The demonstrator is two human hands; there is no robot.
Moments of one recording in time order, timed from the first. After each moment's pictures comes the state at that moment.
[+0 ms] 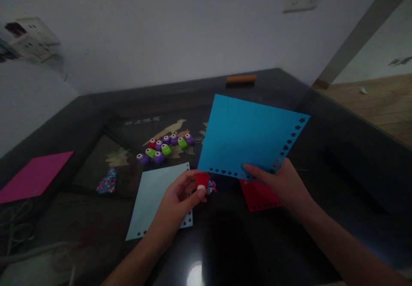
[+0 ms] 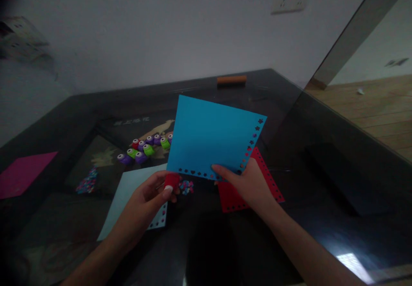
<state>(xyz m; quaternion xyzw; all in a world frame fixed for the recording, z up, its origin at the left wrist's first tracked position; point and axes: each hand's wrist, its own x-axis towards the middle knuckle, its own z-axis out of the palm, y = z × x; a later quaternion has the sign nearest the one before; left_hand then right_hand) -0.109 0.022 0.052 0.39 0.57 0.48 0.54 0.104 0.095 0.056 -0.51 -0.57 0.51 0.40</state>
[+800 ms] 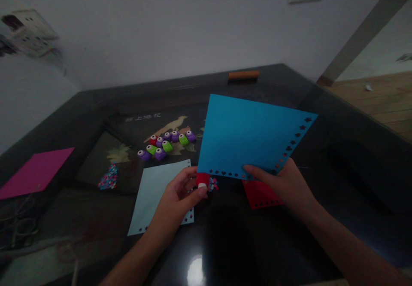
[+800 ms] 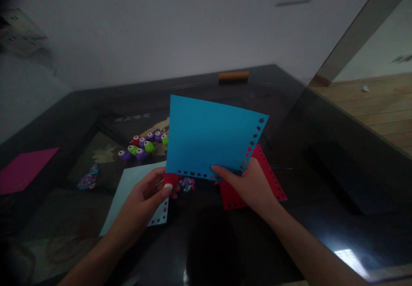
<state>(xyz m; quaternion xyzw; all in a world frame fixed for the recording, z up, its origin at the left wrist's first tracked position) -0.110 0.021 0.055 0.39 0.56 0.48 0.54 0.100 0.091 0.064 -0.51 -0.61 0.47 0.39</state>
